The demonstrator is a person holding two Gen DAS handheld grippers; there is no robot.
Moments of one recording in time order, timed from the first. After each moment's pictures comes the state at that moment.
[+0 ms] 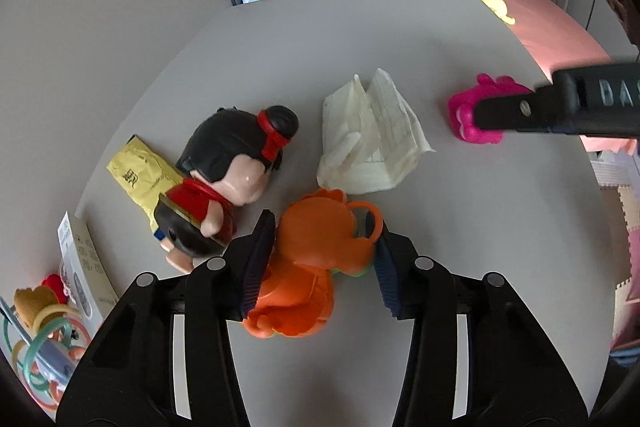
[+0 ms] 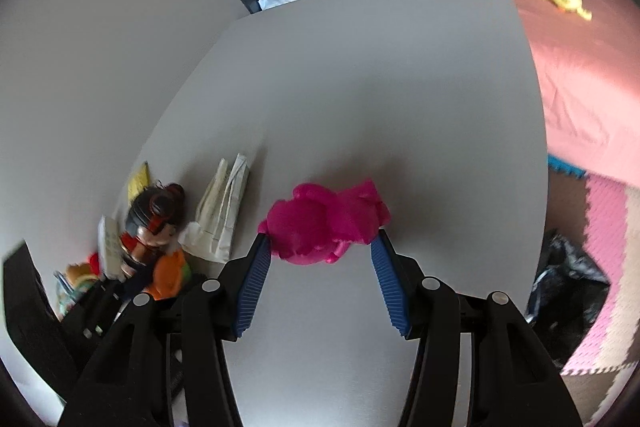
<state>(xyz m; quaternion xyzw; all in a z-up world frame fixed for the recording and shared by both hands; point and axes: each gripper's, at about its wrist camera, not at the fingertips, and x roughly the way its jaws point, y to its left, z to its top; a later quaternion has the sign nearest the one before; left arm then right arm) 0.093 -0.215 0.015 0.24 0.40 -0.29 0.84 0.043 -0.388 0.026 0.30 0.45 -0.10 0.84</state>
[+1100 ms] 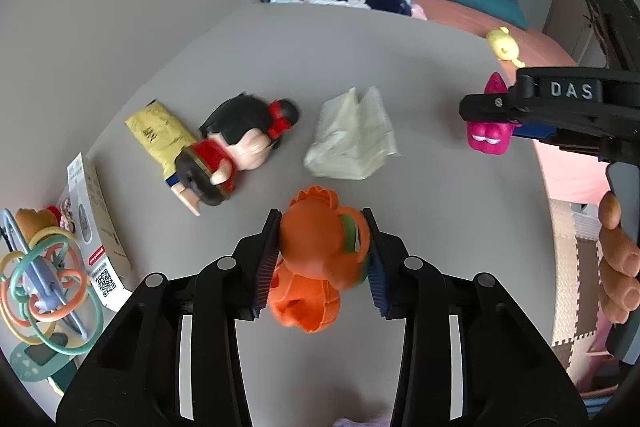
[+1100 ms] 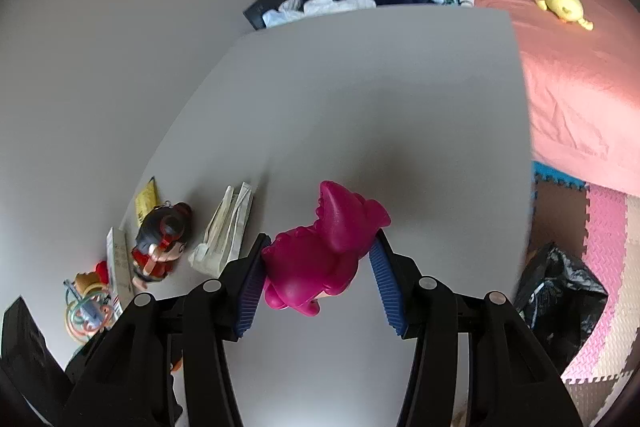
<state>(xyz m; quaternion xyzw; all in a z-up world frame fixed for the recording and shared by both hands) 0.067 -0.205 0.042 0.15 0.42 -0.27 0.85 0.030 -0.402 0.054 0.27 0.43 -0.10 0.86</state>
